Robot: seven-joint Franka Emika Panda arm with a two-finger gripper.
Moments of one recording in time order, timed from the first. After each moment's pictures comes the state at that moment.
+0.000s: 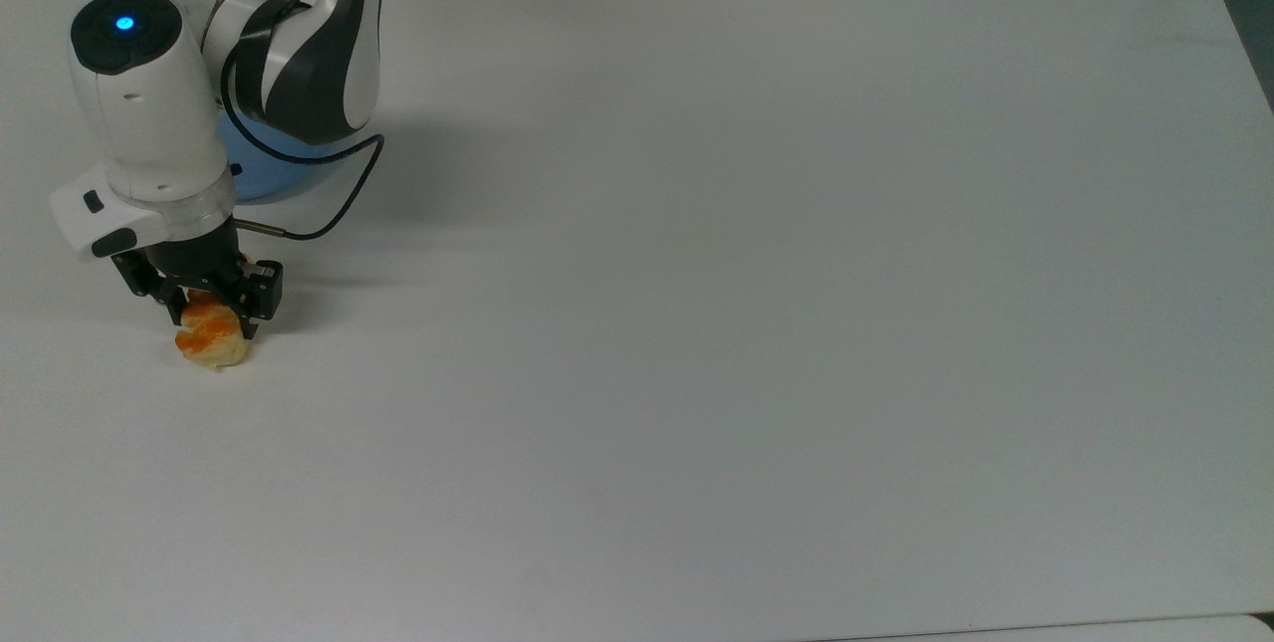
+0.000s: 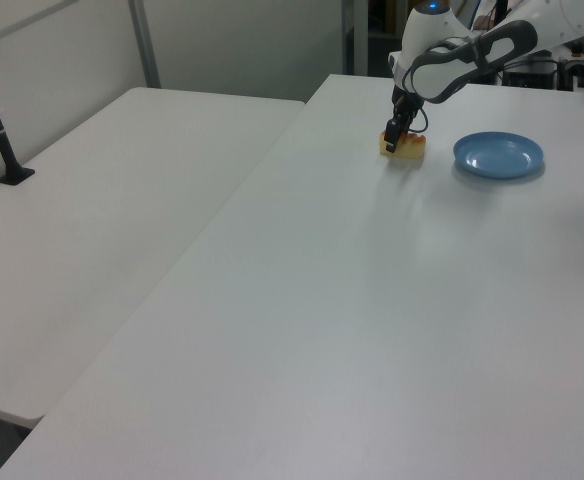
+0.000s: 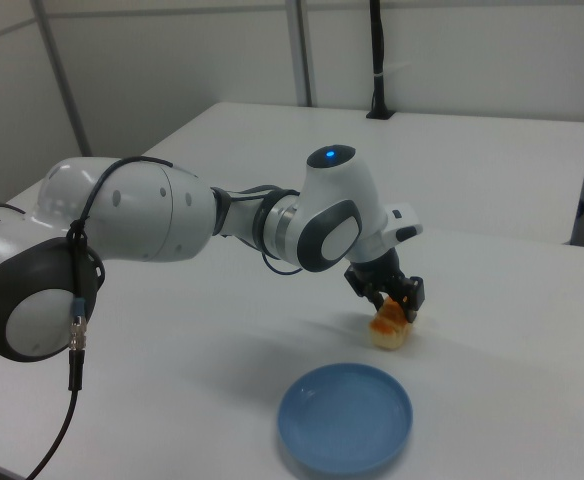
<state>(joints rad) -0.35 0.66 0.00 -1.47 -0.12 2.42 -0.17</state>
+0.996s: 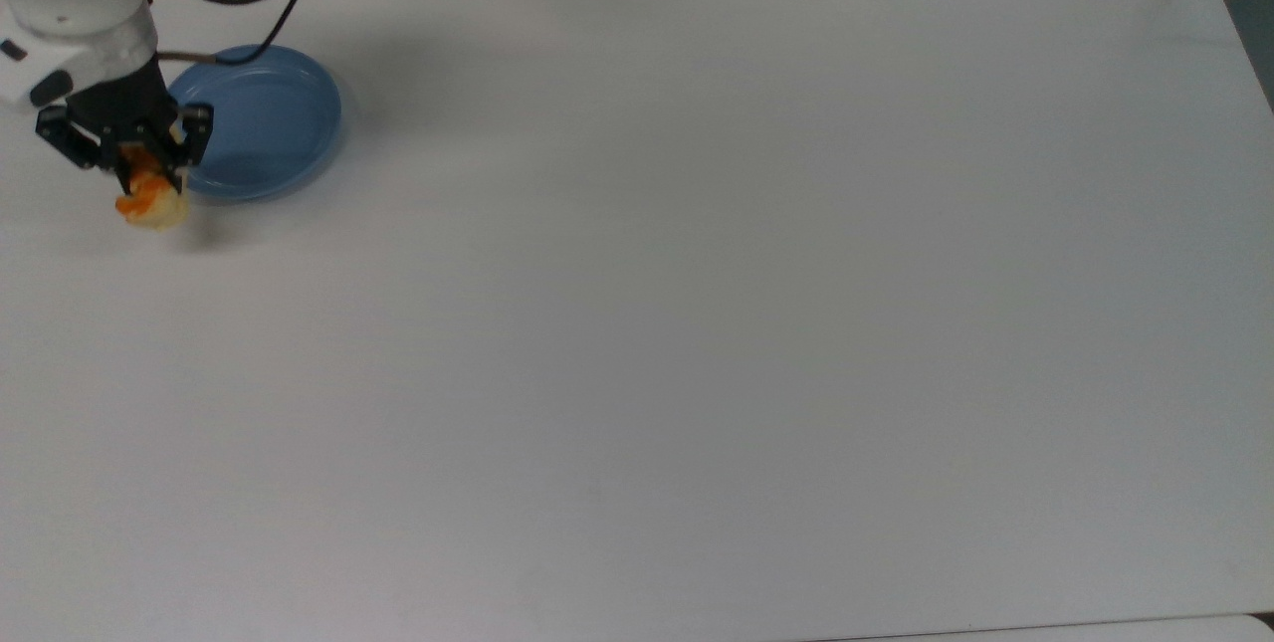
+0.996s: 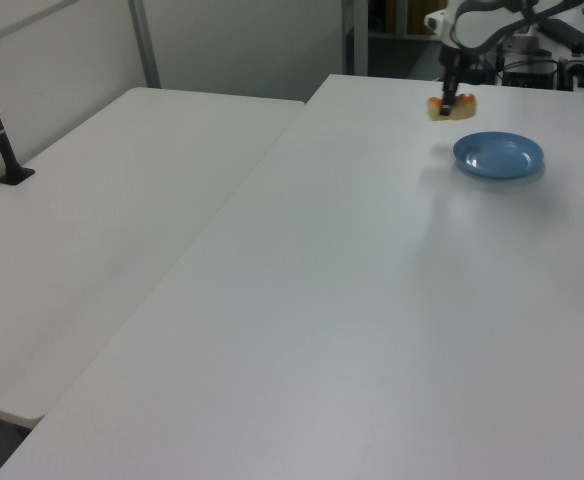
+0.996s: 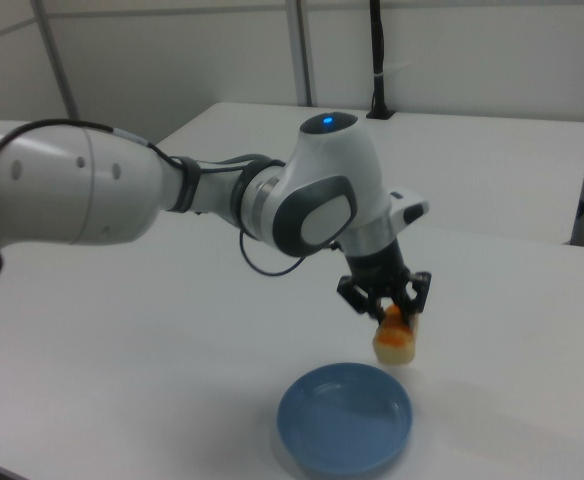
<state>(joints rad) -0.46 0.36 -0.01 -1.71 -0.12 2.28 -0.61</state>
